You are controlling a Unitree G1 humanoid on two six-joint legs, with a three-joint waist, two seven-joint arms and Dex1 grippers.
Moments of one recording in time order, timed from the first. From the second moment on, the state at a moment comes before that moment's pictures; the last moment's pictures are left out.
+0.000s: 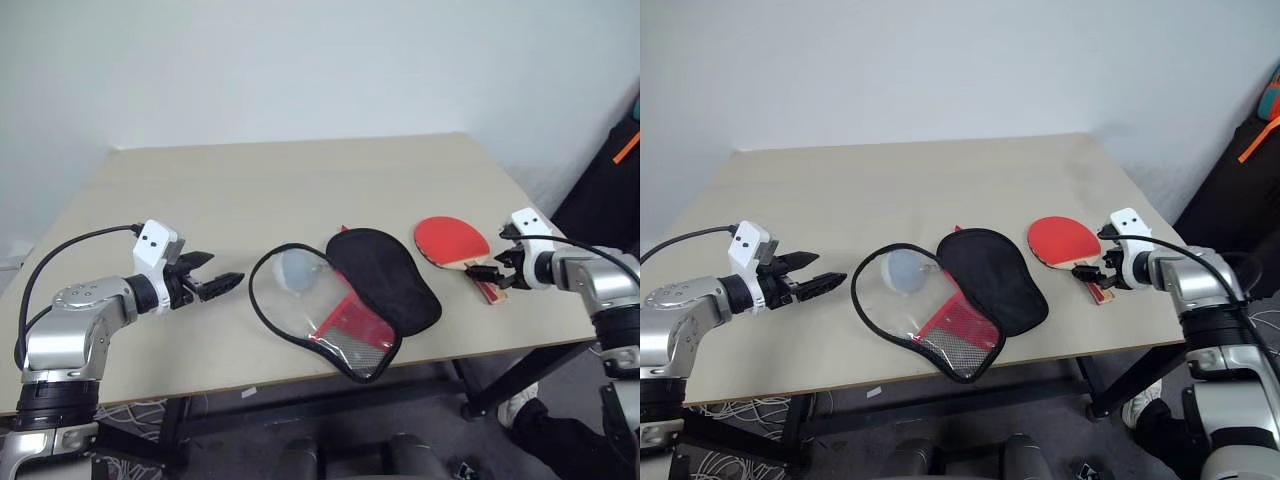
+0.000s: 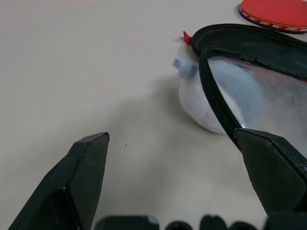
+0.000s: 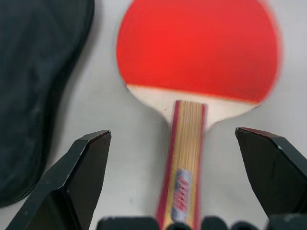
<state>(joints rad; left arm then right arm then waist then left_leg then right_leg) -0.25 0.78 0.22 0.03 -0.41 0.63 -0.88 -0.70 -0.69 0.12 0.55 0.18 0.77 0.78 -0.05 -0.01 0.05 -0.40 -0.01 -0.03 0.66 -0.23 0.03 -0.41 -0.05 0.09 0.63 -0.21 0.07</state>
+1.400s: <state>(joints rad) -0.25 0.78 0.21 -0.02 -0.44 0.65 -0.85 -0.58 -0.19 0.02 -0.02 0.29 1.10 0.39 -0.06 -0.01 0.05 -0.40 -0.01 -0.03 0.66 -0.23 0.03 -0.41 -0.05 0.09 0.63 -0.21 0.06</state>
